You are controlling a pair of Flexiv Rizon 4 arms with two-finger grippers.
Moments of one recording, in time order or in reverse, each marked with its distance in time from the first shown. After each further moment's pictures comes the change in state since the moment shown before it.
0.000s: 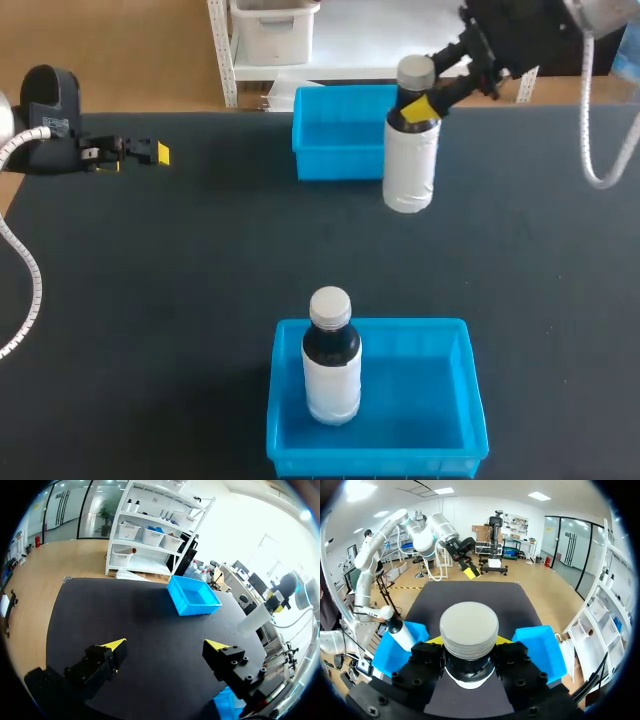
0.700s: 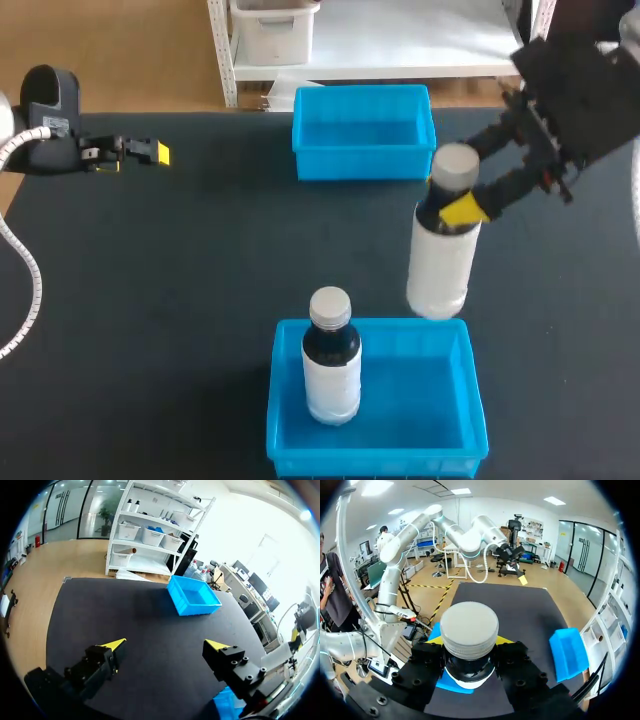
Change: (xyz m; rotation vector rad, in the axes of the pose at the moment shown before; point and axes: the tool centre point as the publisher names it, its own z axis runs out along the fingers) left arm 0.000 0.000 0.000 0.000 0.000 0.000; right arm -0.006 0.176 -0.009 -0.103 -0.004 -0.055
